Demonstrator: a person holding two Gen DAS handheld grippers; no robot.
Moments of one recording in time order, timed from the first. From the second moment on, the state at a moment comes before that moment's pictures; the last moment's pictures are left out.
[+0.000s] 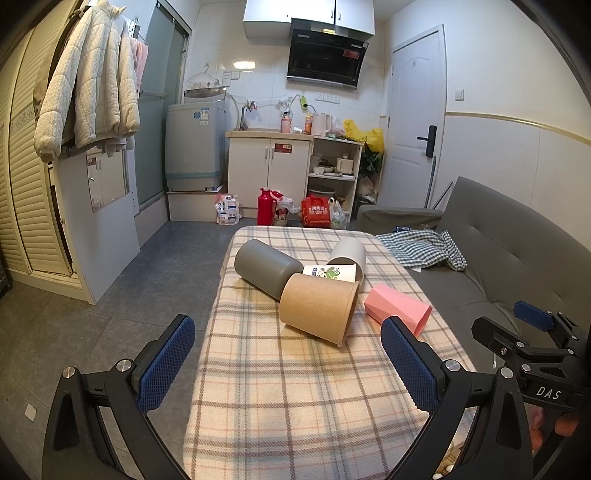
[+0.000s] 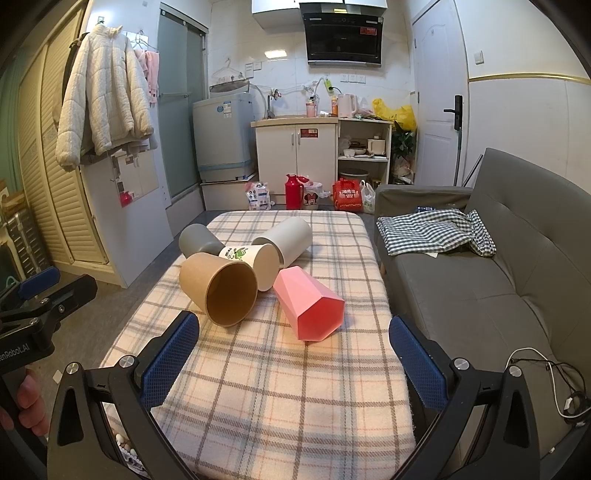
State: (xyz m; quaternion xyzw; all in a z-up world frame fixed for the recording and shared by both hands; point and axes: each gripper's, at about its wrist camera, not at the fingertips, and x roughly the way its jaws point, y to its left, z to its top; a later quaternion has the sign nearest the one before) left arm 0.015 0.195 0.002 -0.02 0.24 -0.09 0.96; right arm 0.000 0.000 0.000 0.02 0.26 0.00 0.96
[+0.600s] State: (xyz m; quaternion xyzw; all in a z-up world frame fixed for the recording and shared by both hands) left arm 0.018 0.192 -0.001 -0.03 0.25 -0.09 0.96; right arm 0.017 0.001 -0.018 0.01 0.27 0.00 0.96
